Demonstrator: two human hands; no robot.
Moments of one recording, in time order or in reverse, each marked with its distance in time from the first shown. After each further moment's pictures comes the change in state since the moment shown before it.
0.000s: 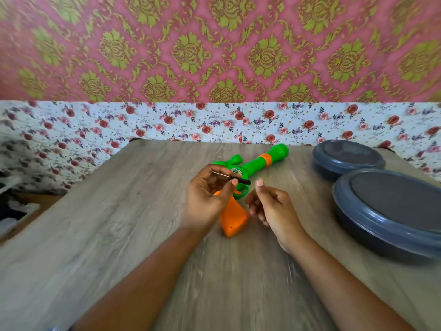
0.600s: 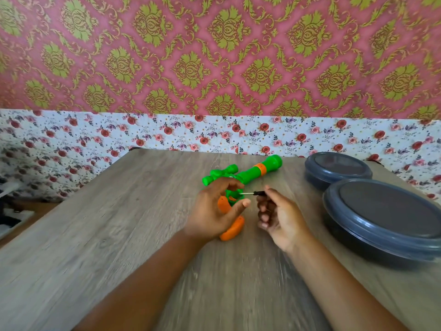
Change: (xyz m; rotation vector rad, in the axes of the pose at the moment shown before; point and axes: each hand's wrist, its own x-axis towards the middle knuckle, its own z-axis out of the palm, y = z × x) left_hand -0.004 -0.008 0.003 0.548 -0.194 0.269; right_hand 0.006 -0.005 -0.021 0.484 0.067 0.377
